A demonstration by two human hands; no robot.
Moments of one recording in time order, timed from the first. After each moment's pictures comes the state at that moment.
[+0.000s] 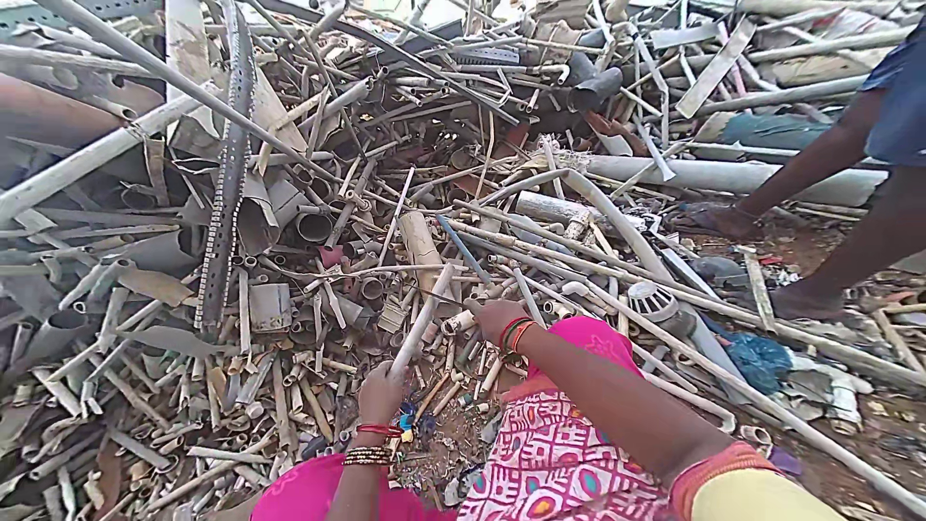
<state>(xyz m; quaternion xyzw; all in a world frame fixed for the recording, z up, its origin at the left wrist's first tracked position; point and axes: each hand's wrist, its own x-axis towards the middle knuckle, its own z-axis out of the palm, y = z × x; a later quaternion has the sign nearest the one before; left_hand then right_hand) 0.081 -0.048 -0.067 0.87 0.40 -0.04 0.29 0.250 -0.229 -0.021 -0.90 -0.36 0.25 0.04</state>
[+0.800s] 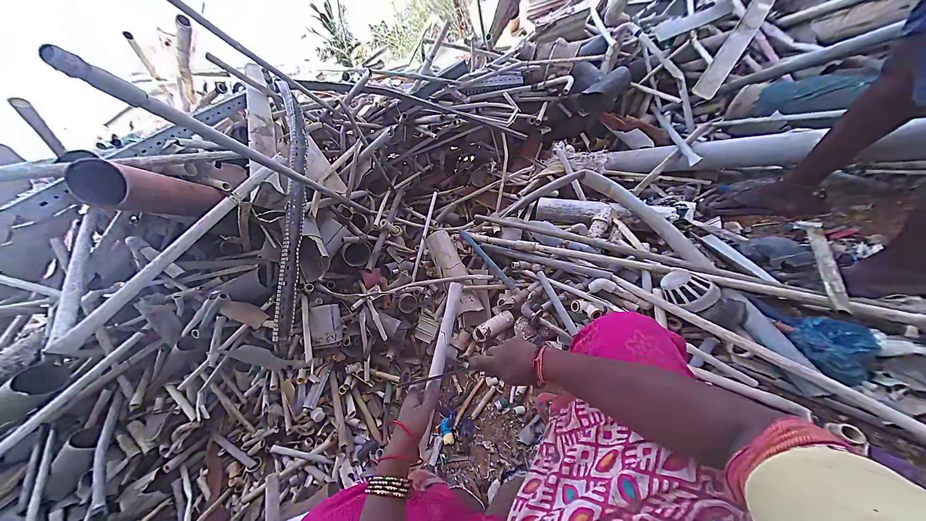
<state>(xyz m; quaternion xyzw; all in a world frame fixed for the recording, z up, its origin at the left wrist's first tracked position) 0.023 -0.083 -0.051 0.76 0.37 0.01 0.53 0.206 -0.251 -0.054 -0.78 -0.58 0.21 0.07</state>
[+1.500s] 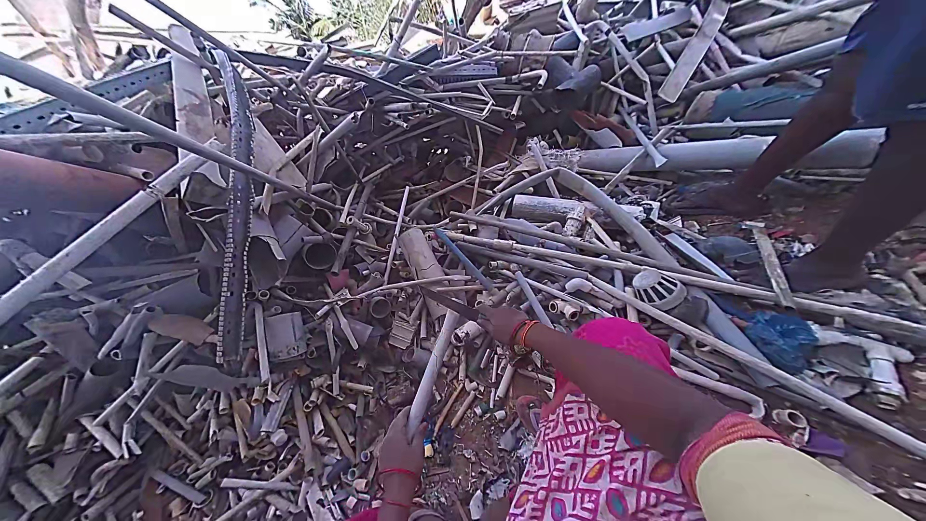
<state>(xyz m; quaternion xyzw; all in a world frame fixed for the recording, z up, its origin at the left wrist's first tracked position) 0.028 -0.083 -0.095 0.89 0.37 -0.01 0.25 0.282 -0.242 -0.063 -0.87 -0.35 0.29 0.18</state>
